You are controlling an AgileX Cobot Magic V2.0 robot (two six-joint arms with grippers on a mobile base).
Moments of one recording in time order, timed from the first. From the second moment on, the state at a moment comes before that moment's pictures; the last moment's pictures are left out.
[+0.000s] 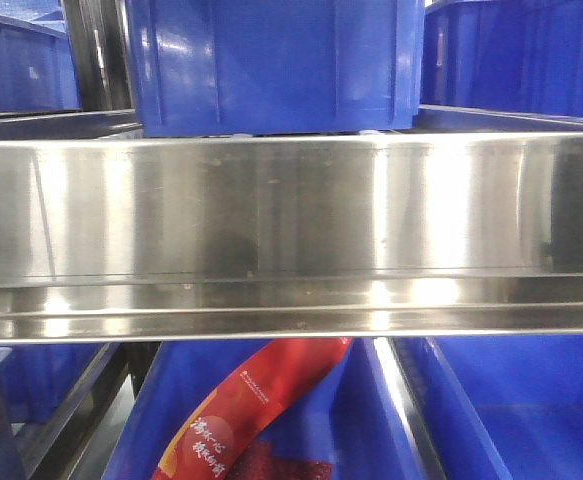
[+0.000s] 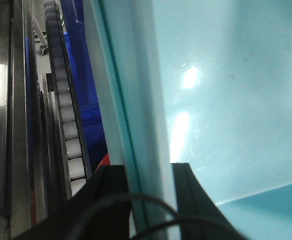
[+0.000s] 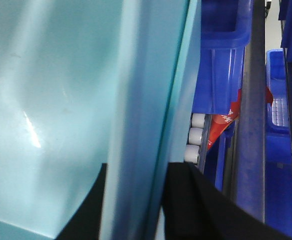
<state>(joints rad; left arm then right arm) -0.33 1.31 -1.68 -0.15 1.07 -0.04 0.41 1.42 -1.75 0.15 1.00 0.18</state>
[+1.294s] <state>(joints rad) -0.33 1.34 -1.61 -0.16 1.16 -0.04 0.41 1.42 -1.64 0.15 1.08 0.19</state>
